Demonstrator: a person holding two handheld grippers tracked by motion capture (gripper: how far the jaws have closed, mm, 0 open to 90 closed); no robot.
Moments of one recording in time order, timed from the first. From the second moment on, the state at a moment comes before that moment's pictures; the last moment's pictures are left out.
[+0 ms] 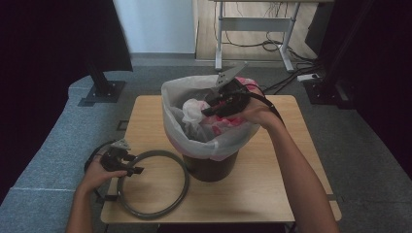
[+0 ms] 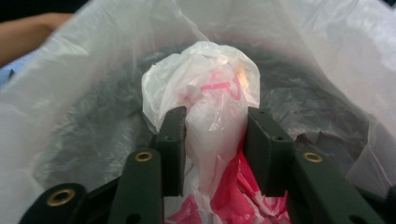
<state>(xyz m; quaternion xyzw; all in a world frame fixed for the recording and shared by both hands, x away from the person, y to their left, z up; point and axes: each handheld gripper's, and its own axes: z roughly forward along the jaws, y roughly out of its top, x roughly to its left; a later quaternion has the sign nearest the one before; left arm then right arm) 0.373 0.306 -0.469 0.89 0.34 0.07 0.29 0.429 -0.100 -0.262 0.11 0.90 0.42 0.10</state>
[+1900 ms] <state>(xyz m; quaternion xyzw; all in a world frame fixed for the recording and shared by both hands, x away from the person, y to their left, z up) 0.374 0.305 -0.471 0.89 0.34 0.06 0.28 0.438 -0.086 -0.290 0.15 0.93 0.32 0.10</state>
